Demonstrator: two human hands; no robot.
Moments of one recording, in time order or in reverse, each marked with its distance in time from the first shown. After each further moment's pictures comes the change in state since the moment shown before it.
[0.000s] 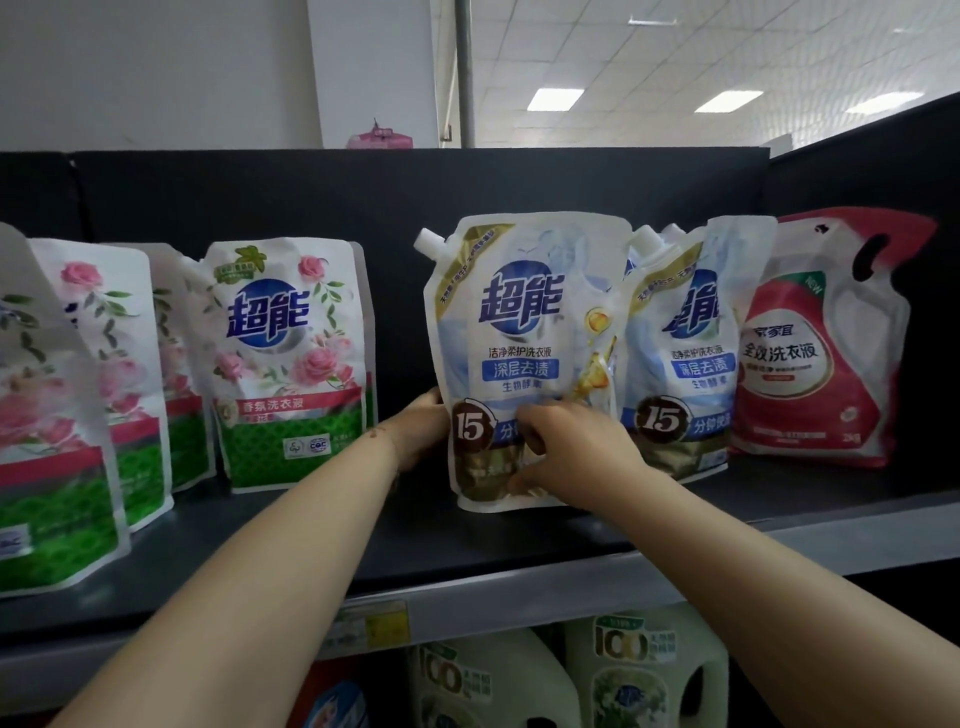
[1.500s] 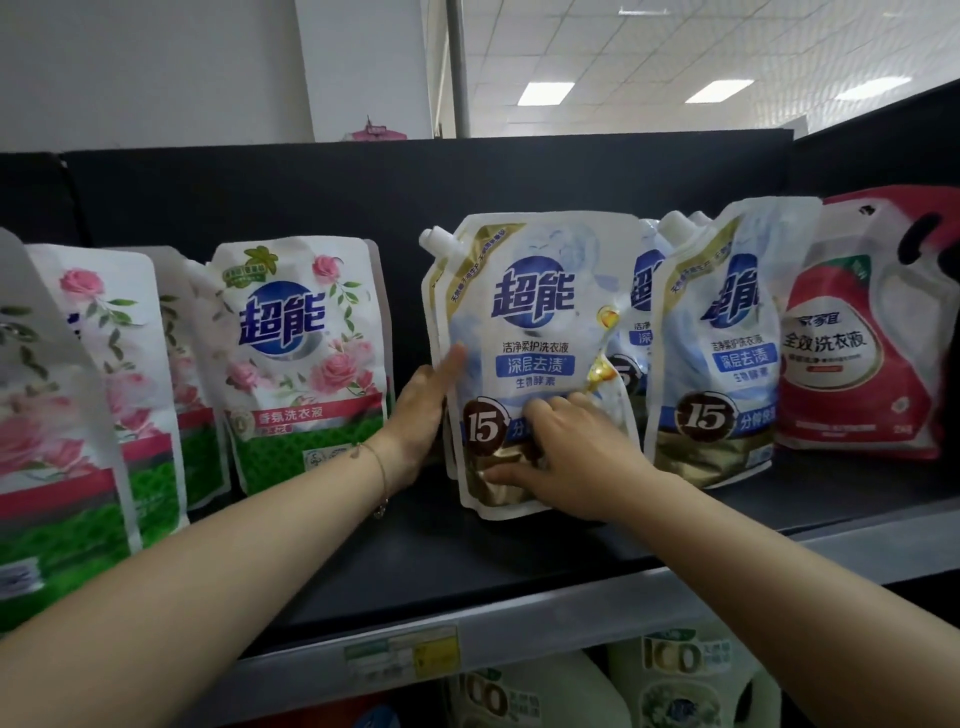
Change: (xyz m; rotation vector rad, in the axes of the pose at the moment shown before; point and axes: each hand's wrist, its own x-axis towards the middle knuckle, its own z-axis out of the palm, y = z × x) left_hand -0.032 0.014 -0.015 -0.239 -0.012 0.262; right_hand 0.018 -0.025 0.015 0.029 0.004 0.021
